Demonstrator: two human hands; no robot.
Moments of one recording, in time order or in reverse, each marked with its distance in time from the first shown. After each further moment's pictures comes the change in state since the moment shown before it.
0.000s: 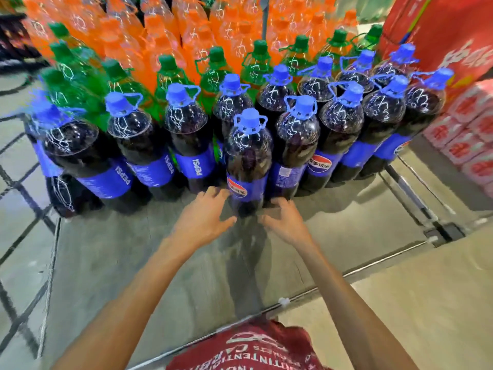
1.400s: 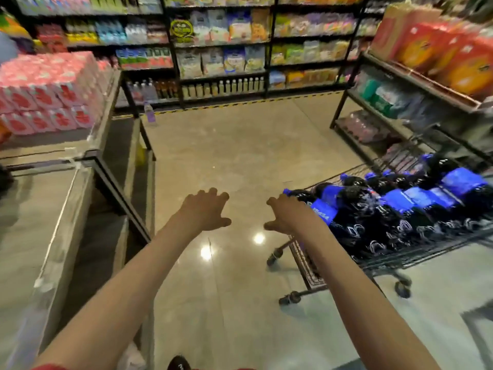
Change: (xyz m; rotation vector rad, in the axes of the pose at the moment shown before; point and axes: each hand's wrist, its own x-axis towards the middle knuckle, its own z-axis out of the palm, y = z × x) left_hand -0.430 0.348 0.120 0.697 -0.354 1.436; right_hand -0.711 0.131 0.038 -0.171 0.473 1.098
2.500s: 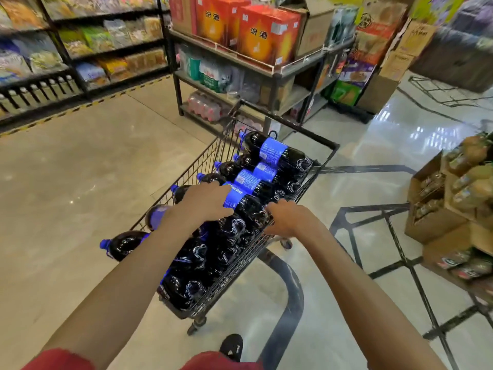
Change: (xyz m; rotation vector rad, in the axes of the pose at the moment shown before) left_hand 0.214 0.459 -0.082 0.199 0.064 0.704; right_hand -0.100 0.439 0.017 0.138 -0.077 0.567
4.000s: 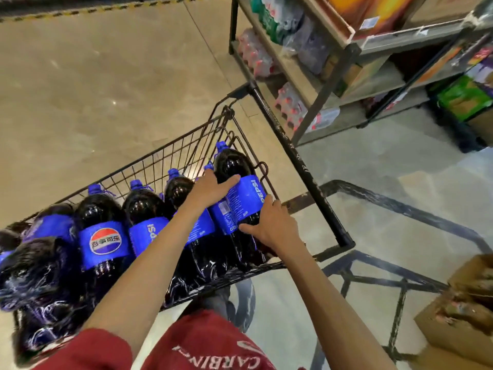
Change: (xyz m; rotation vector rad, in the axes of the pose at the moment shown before) left_hand 0.411 0.037 0.029 -1.223 0.027 -0.823; right_hand 0.347 0.214 -0.056 0.140 -0.058 -0.160
